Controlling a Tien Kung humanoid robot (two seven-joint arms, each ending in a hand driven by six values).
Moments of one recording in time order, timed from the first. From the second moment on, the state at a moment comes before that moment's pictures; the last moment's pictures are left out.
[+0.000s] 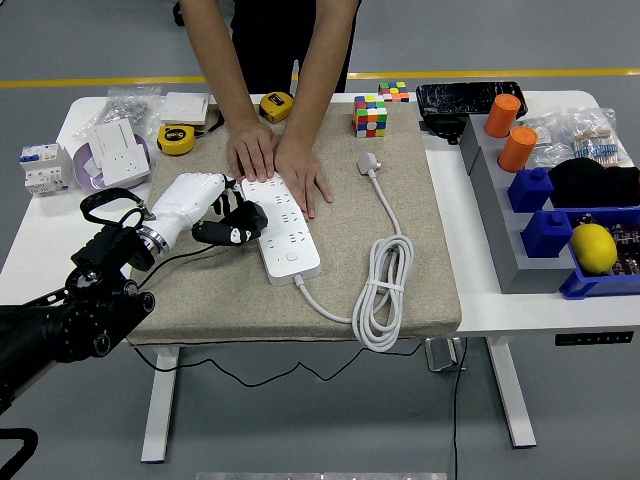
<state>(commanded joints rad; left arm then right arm) -0.68 0.18 -0.69 -0.64 1.84 0.38 -0.25 0.05 -0.14 1.40 0.18 -1.27 -0.02 -0.04</state>
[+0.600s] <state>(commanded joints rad) -0.68 0.18 -0.67 -0.63 1.85 0.38 -0.25 0.05 -0.14 1.40 0.18 -1.27 -0.02 -0.04</state>
